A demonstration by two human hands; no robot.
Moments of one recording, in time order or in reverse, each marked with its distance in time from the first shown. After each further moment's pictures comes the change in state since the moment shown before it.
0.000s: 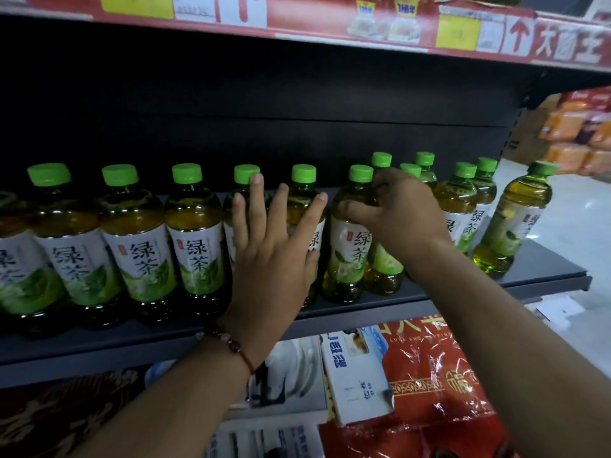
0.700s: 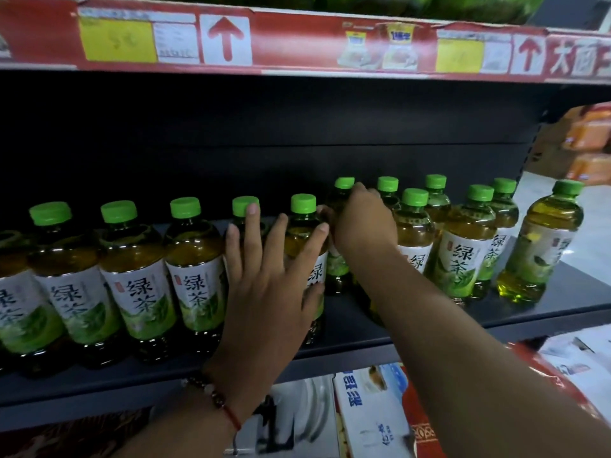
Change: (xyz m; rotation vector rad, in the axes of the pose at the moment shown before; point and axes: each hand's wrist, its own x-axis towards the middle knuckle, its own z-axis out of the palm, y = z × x) left_hand 0.004 -0.005 0.000 0.033 -0.002 0.014; right_hand 0.049 -0.025 0.049 -0.051 -0.075 0.152
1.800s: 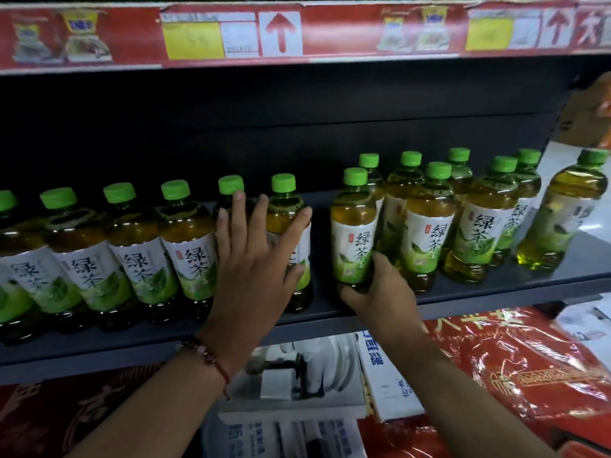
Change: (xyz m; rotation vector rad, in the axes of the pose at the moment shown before) left_hand -0.023 -0.053 -0.028 0.079 -0.135 -0.018; right_hand -0.108 0.071 0.060 0.210 -0.122 0.009
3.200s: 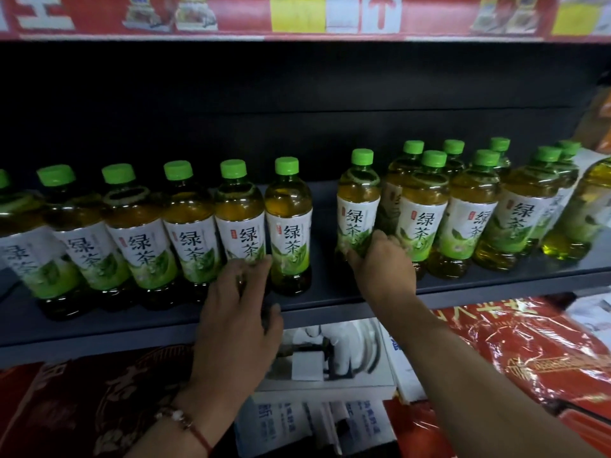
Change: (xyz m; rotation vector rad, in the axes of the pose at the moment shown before) left_hand -0.102 -0.065 -0.004 -0.314 -0.144 -0.260; right_hand 0.001 -0.075 0.037 -0.338 0.049 0.070
